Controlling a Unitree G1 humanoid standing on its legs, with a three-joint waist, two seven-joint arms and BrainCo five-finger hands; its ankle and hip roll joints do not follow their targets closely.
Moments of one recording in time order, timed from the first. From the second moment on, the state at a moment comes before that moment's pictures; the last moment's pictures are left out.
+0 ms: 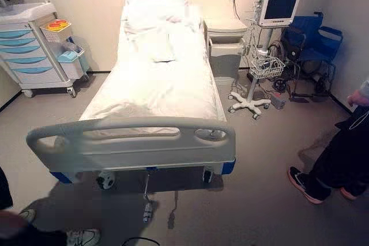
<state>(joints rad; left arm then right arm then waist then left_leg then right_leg) 0.03 0.22 -0.25 1.32 -0.02 -0.06 -0.01 0.09 -0.29 0.27 1.23 0.01 -0.06 0.01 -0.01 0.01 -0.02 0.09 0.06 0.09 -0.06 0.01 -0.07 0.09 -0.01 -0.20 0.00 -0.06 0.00</state>
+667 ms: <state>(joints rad) 0.04 0.22 -0.25 1.32 -0.02 -0.06 -0.01 0.09 -0.29 0.27 1.25 0.01 -0.06 0.01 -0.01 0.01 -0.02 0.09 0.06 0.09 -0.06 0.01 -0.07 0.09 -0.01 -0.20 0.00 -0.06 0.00</state>
